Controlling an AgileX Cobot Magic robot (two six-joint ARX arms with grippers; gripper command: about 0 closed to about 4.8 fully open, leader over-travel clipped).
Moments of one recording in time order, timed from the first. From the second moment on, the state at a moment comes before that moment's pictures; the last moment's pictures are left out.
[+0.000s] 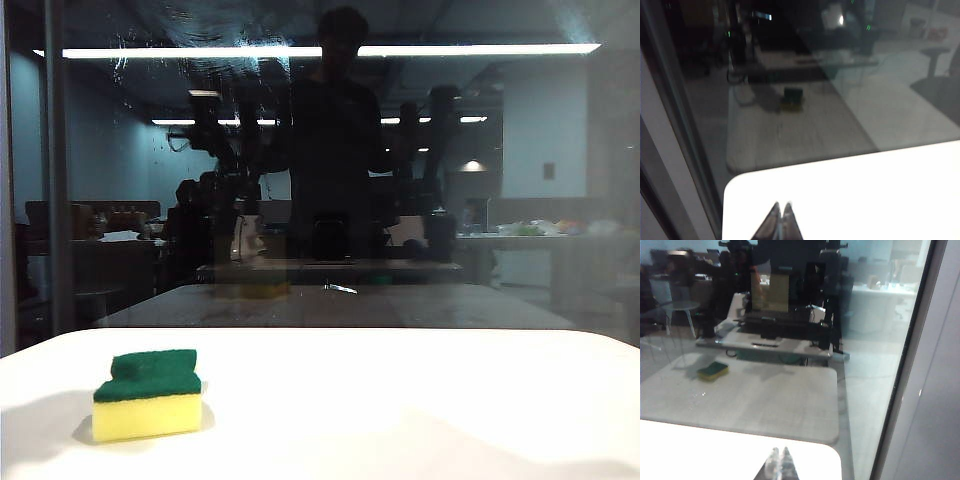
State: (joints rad) left arm -0.01 0.45 0.73 -0.39 0.24 0.05; right arm 0.07 0.19 0.80 -0.56 -0.05 -0.06
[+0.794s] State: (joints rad) left arm -0.01 0.00 0.49 -0.46 0.23 0.00; right arm 0.07 0.10 0.70 -0.55 -0.02 -0.05
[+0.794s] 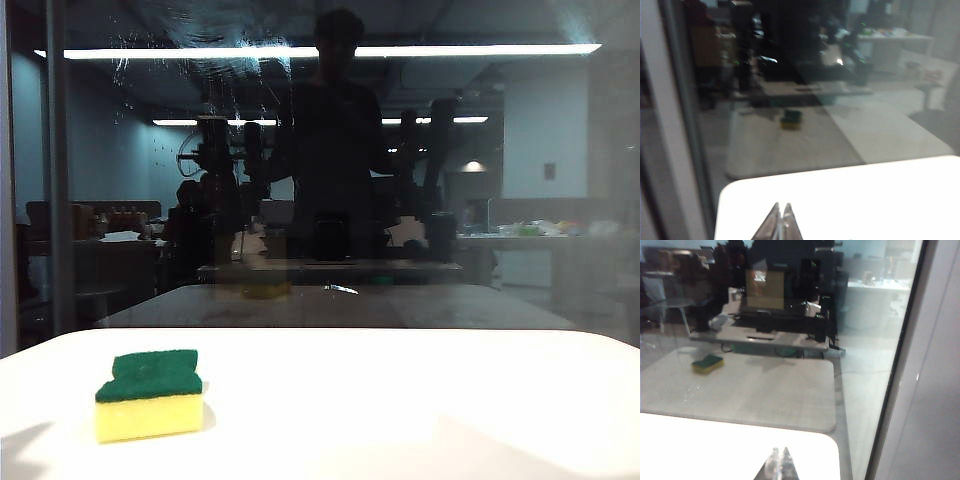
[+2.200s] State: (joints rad) left arm -0.01 0.00 0.04 -0.06 0.22 -0.11; right arm 0.08 0.04 0.09 -0.12 0.05 -0.05
